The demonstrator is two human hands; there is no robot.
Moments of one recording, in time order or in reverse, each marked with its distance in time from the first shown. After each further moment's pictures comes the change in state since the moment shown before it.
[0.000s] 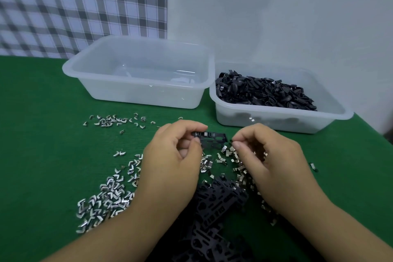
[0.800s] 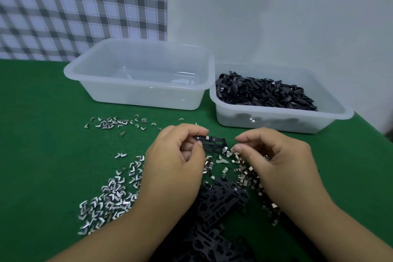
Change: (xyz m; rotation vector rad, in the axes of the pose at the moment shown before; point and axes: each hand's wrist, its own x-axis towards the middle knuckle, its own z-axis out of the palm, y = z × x) left_hand -0.001 0.000 0.000 0.083 -0.004 0.033; right_hand -0.001 -0.001 -0.001 0.120 0.099 0.096
